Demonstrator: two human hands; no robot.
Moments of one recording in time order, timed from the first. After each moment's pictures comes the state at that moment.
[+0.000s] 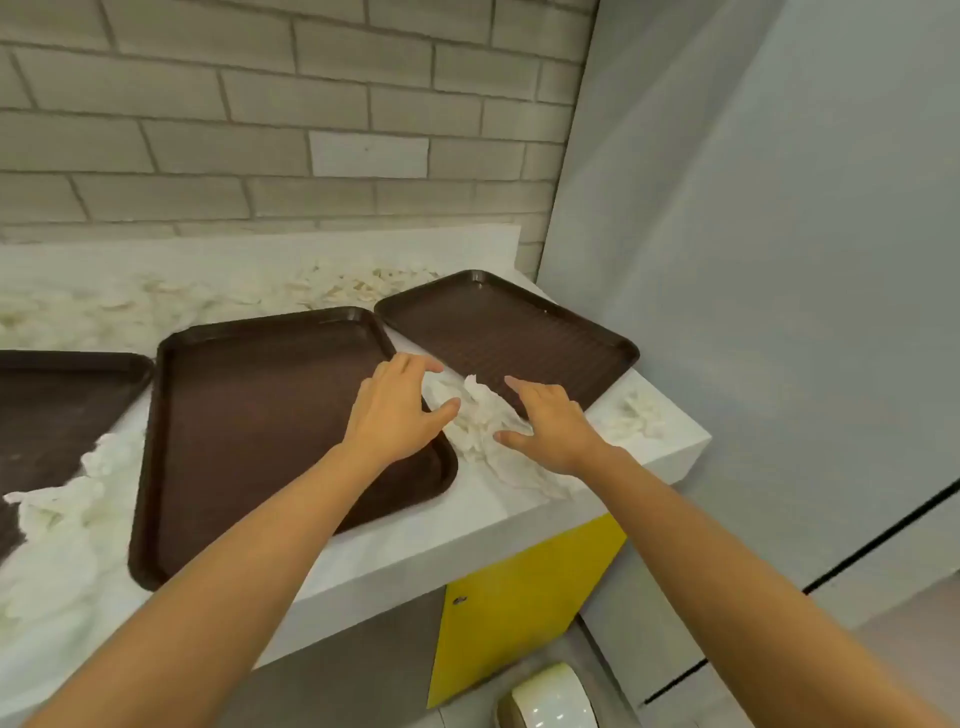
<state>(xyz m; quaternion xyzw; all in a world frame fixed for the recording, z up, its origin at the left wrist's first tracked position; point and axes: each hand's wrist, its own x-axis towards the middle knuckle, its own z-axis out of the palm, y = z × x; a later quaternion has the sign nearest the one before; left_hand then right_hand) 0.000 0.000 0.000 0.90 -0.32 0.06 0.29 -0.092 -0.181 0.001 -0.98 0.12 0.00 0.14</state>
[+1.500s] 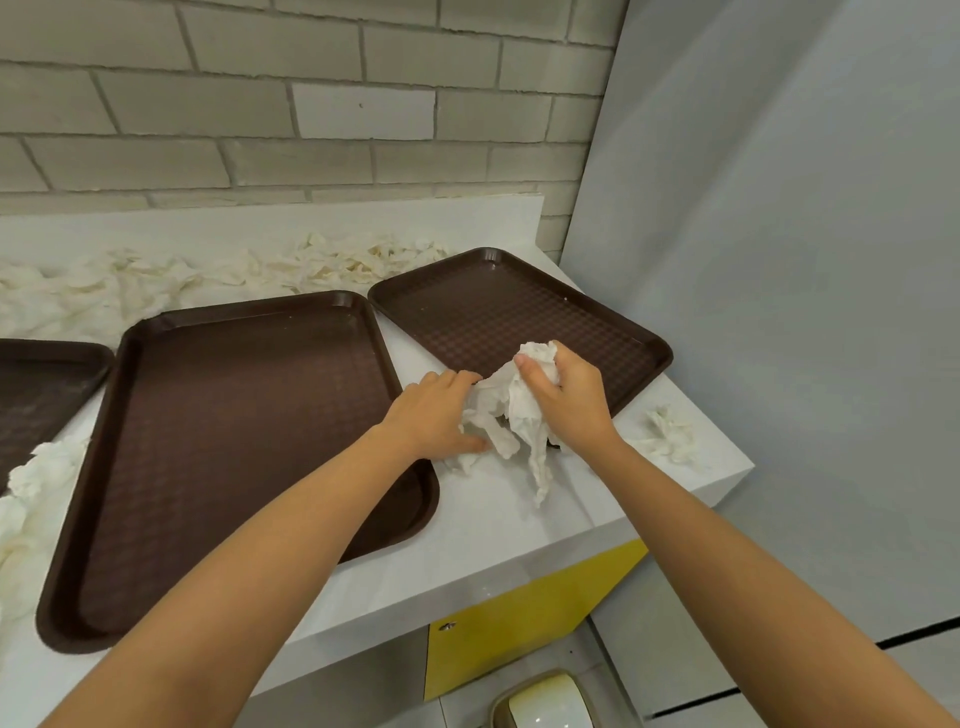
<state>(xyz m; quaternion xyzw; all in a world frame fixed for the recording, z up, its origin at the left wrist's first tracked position) 0.052 -0.081 -0.039 0.91 -0.39 -0.06 0.12 -0.033 -0.229 -0.008 -0.86 0.16 -0.22 0.43</state>
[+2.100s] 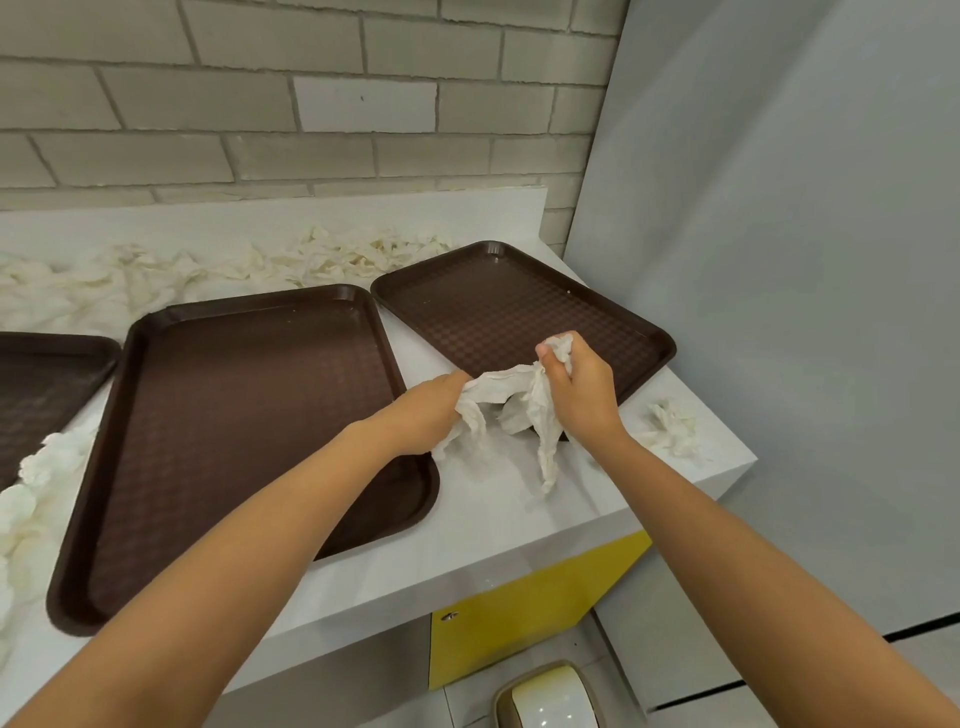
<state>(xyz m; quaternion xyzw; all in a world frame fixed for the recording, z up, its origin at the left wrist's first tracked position) 0.047 -0.070 -0.031 0.89 -0.39 -0.13 0.19 -0.035 -0.240 -0.013 -0.86 0.18 -0.23 0.43</state>
